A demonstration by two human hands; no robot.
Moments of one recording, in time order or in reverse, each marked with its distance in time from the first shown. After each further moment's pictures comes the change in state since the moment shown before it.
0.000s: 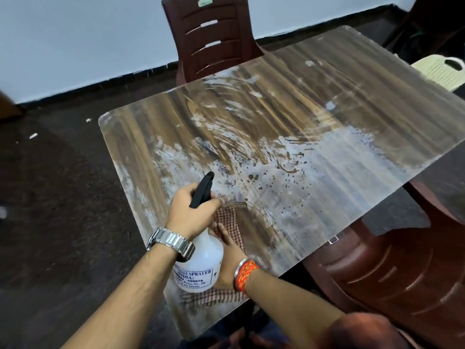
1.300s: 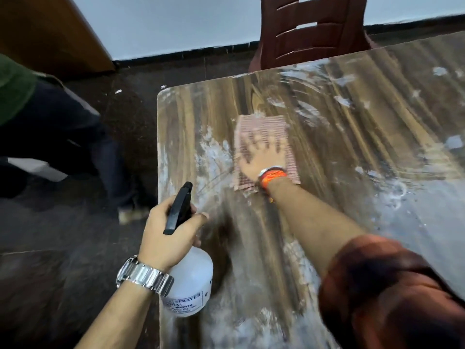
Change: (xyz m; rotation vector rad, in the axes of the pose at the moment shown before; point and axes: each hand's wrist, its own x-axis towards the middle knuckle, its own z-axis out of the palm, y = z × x) left_hand 0.021 -0.037 -0.031 -0.174 0.418 -0.125; right_hand 0.261 0.105 0.004 0.152 -0.201 0.077
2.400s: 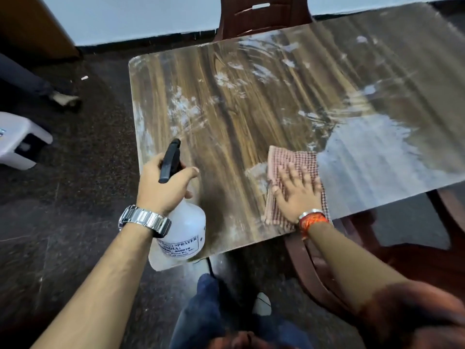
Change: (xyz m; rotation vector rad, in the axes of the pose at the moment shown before) left_hand -0.108 -0.004 0.010 -0.059 -0.016 0.052; right_hand -0.292 0.119 0.045 0.076 -0.025 0.220
